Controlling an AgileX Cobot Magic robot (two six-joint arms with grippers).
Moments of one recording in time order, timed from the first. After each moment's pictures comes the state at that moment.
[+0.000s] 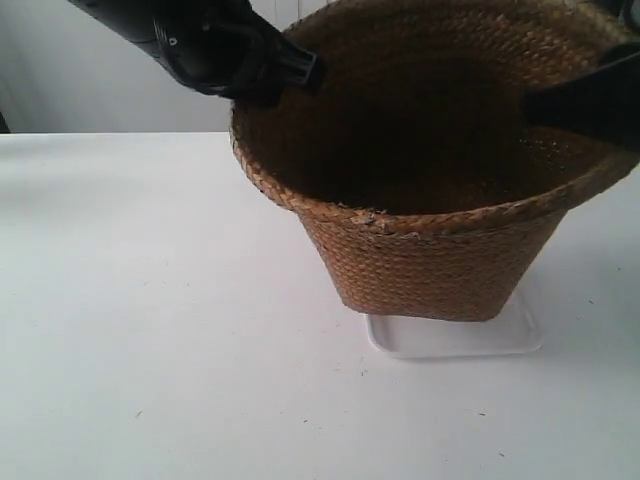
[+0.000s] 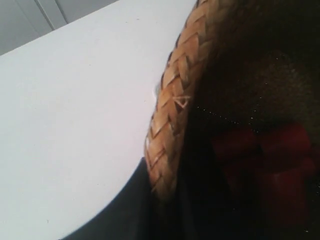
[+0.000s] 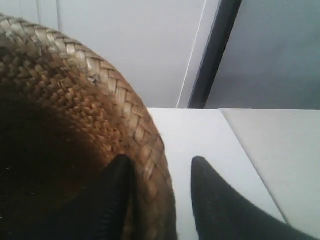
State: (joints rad) left arm -0.72 1.55 -1.54 0.12 0.80 -0.17; right arm 0.74 1.06 -0.82 1.78 -0.92 -1.72
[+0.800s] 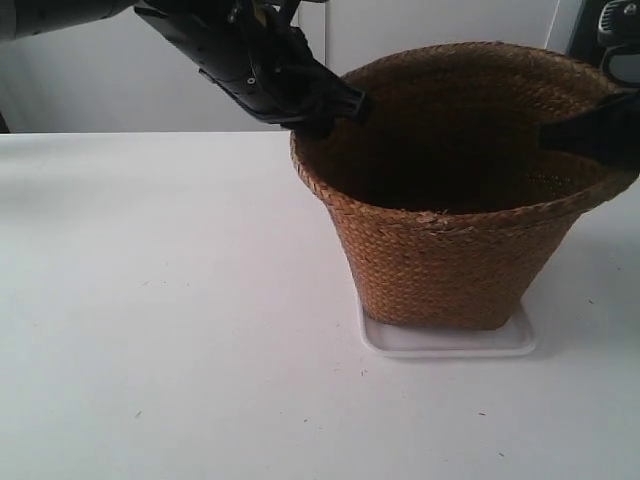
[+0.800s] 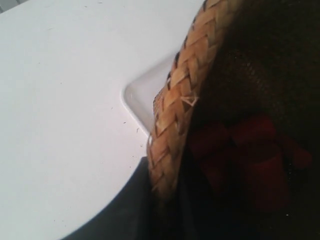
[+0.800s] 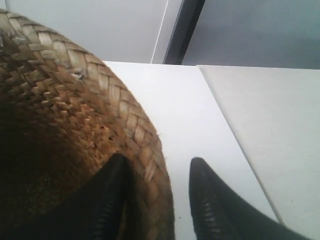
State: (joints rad) left arm -0.68 1.80 -1.70 -0.08 0.78 0.01; right arm 0.31 1.30 -0.82 1.75 -0.58 -1.71
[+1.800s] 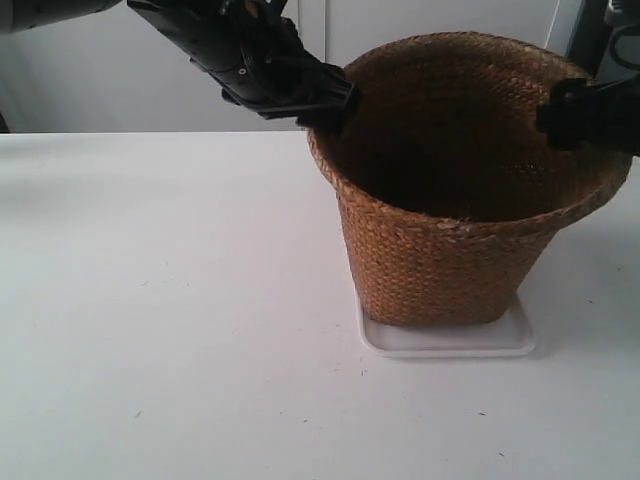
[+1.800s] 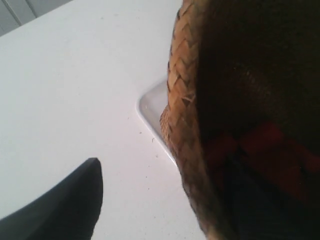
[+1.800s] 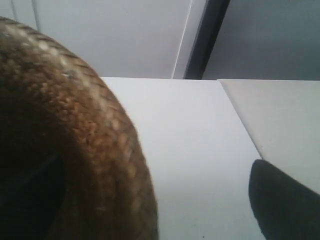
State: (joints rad) left arm -0.66 1.80 -1.73 -0.07 0.77 0.03; right arm 0.29 1.28 -0.83 1.75 -0.46 -1.70
